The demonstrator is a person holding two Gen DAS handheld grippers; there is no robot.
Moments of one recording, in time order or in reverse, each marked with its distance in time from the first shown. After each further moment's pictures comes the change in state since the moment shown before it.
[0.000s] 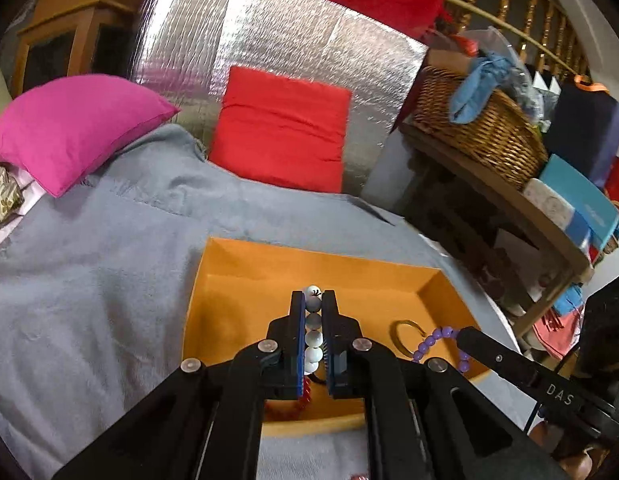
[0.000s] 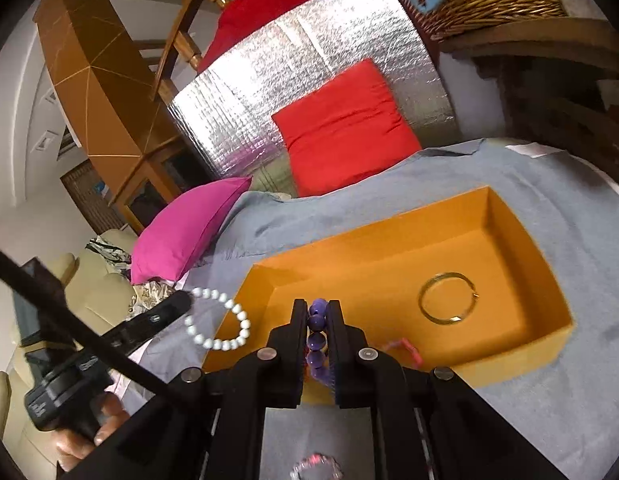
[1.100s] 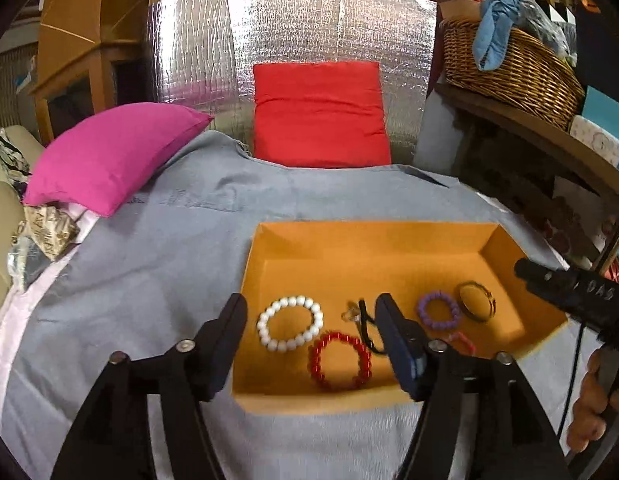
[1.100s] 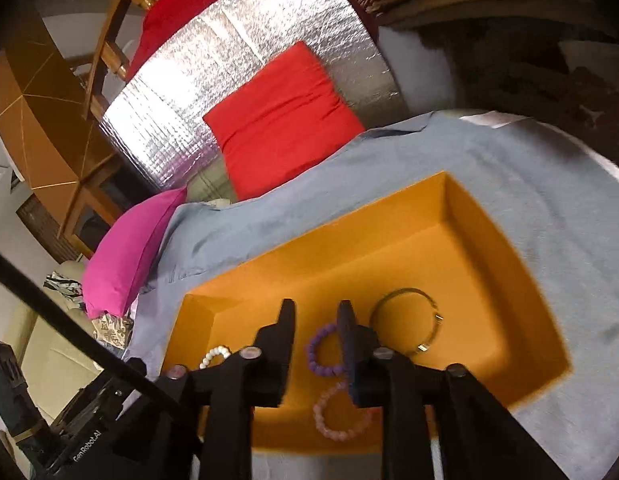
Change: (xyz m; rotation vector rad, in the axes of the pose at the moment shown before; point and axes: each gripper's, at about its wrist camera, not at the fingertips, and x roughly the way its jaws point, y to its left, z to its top) left arm -0.013 -0.027 -0.021 0.173 0.045 0.286; right arm 0.022 -0.044 0.019 0.151 0.028 -0.176
